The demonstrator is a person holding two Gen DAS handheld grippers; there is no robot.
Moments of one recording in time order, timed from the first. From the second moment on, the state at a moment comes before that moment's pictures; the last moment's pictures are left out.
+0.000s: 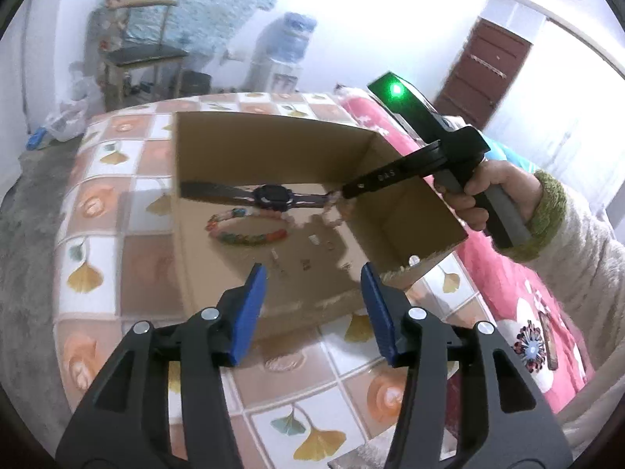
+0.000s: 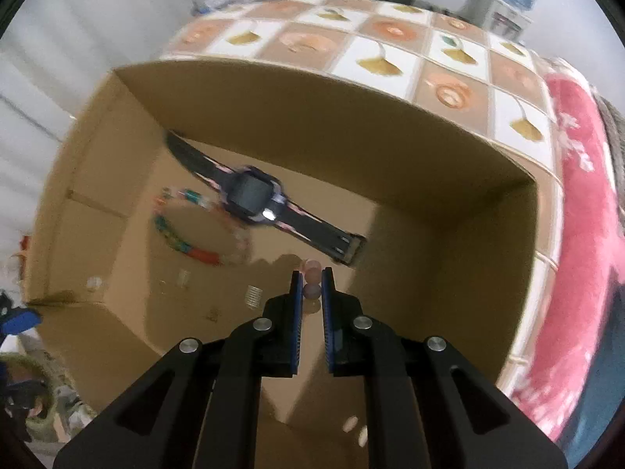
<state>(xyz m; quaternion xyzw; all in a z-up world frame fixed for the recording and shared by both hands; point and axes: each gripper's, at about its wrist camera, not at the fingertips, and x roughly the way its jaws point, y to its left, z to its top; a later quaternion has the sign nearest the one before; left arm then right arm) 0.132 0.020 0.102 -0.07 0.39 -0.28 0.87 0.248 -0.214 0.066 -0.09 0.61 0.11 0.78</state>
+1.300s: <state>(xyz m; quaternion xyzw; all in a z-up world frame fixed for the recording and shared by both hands) 0.060 -0.002 0.146 0.03 0.31 -0.01 0.95 -0.016 -0.236 0.130 0.05 0.37 0.00 0.93</state>
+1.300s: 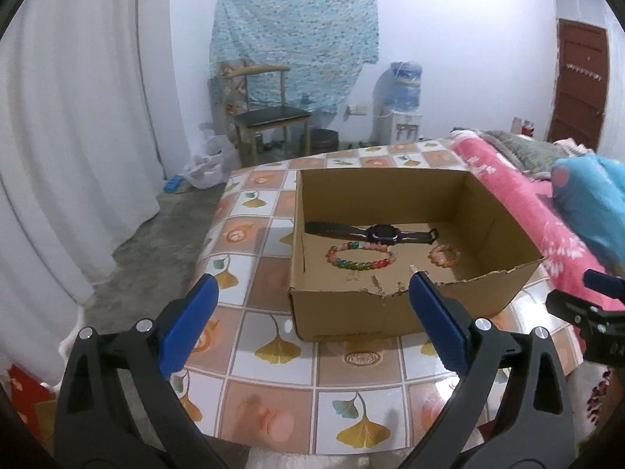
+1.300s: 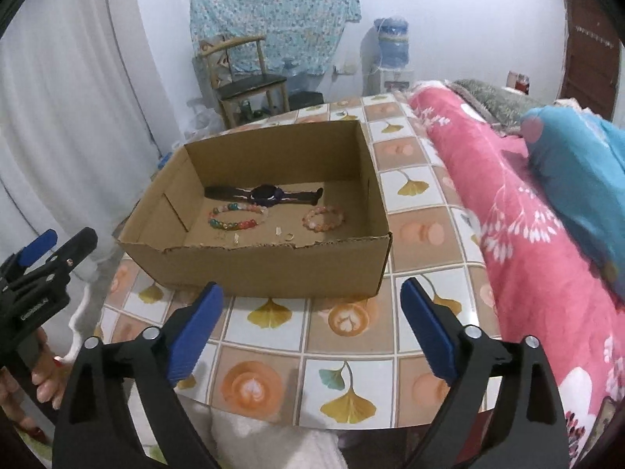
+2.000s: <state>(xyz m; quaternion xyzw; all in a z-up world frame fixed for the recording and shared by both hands) 0.078 -0.020 0.126 0.02 0.38 0.00 0.93 -0.010 -0.237 0.115 0.06 0.40 -0.04 0.92</state>
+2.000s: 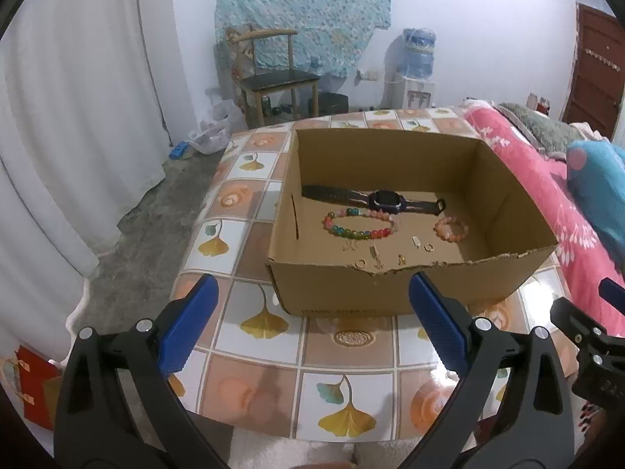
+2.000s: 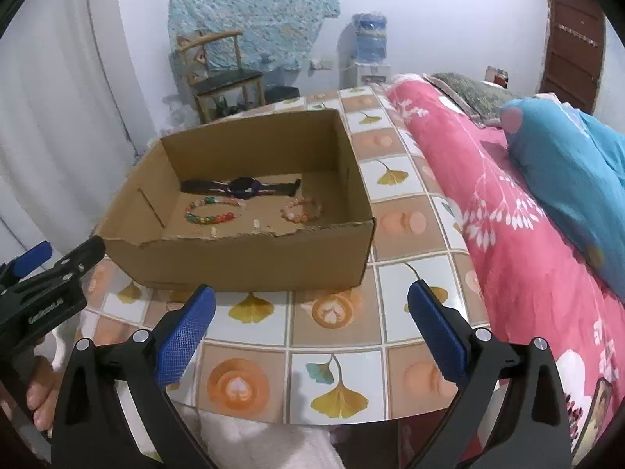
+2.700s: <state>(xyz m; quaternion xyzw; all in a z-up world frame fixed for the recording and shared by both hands) 0.089 -0.022 0.105 0.02 0.41 0.00 0.91 0.008 -0.223 0.103 0.03 0.42 -0.04 0.91</state>
